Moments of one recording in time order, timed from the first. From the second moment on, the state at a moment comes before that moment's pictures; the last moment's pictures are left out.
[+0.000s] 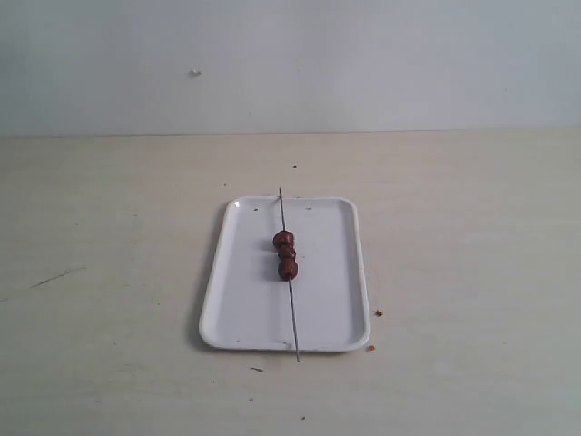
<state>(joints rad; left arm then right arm) -0.48 0.01 -0.03 -0.97 -0.03 0.82 -0.03 0.00 -0.28 1.30 0.02 -1.20</state>
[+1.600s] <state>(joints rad) -0.48 0.01 0.00 -0.20 0.14 0.26 -0.11 0.00 0.00 0.10 0.27 -0.04</state>
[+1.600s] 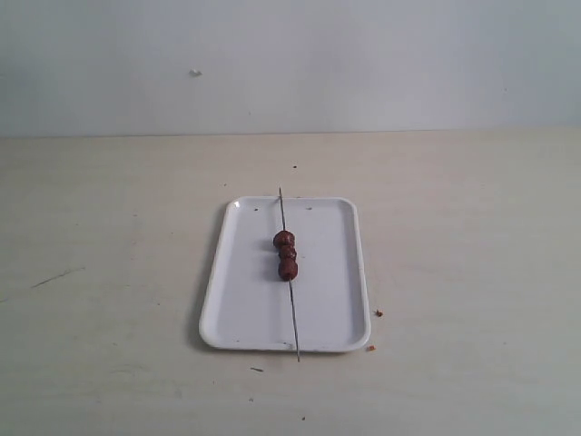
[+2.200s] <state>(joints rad) -0.35 0.01 0.00 0.04 0.37 -0.09 -0.11 0.00 0.00 0.10 0.27 -0.04</state>
